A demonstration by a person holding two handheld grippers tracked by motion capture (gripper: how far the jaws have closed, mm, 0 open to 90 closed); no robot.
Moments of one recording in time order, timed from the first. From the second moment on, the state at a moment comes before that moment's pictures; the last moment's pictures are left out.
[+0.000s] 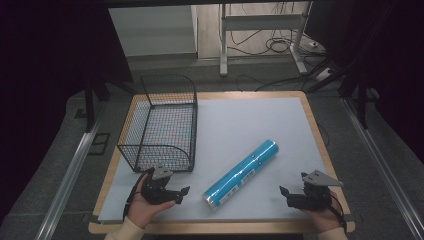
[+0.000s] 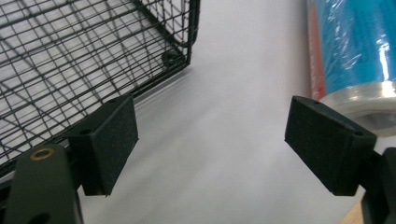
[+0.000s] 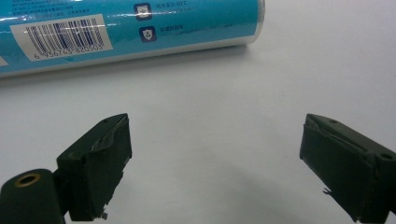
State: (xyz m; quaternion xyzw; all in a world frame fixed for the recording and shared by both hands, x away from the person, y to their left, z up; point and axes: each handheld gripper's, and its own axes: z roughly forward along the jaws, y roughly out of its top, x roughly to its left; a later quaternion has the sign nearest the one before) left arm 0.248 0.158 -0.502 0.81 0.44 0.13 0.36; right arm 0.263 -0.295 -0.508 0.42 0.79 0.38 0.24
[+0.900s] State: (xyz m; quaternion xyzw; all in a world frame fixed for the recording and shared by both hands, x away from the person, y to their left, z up) left arm 0.252 0.119 -0.478 0.83 0.40 0.12 0.36; right arm 0.263 -0.296 -0.509 0.42 0.79 0.38 0.24
